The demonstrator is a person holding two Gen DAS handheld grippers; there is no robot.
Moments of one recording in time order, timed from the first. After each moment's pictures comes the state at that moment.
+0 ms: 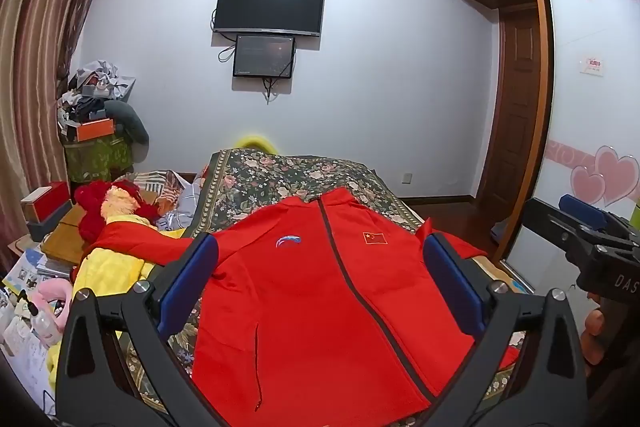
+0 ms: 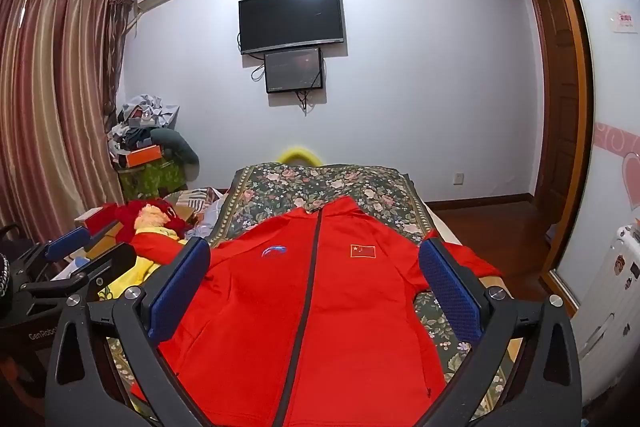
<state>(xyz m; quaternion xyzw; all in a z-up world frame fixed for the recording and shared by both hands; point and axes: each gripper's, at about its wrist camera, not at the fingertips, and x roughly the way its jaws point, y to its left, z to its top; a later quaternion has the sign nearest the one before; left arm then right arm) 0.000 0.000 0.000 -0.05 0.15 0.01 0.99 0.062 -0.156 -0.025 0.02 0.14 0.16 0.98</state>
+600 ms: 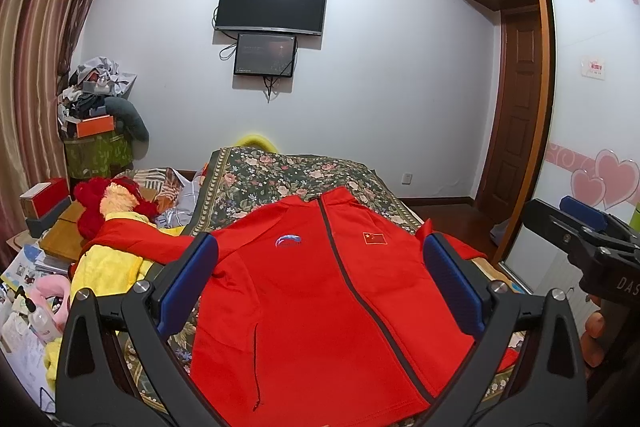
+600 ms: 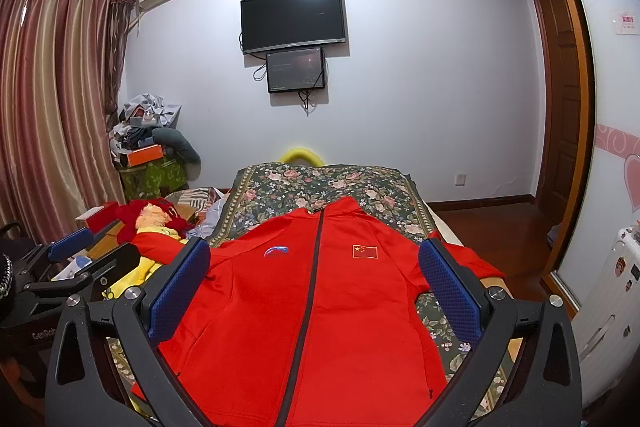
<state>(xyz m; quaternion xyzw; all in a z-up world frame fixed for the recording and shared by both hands) 0.008 0.010 -0.007 -0.05 0.15 0.01 0.99 0.062 -0.155 -0.021 0.02 0.14 0.16 0.98</state>
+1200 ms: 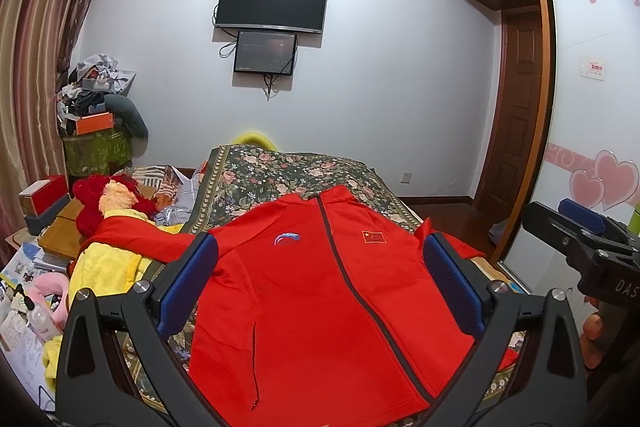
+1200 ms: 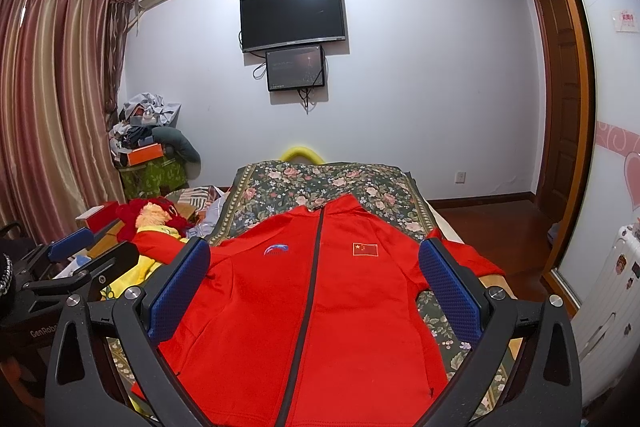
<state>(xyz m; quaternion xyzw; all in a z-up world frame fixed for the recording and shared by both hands) 0.004 0.008 -0.009 -0.05 0.15 0.00 0.99 0.064 -0.154 -0.020 0.02 0.15 0.16 0.98</state>
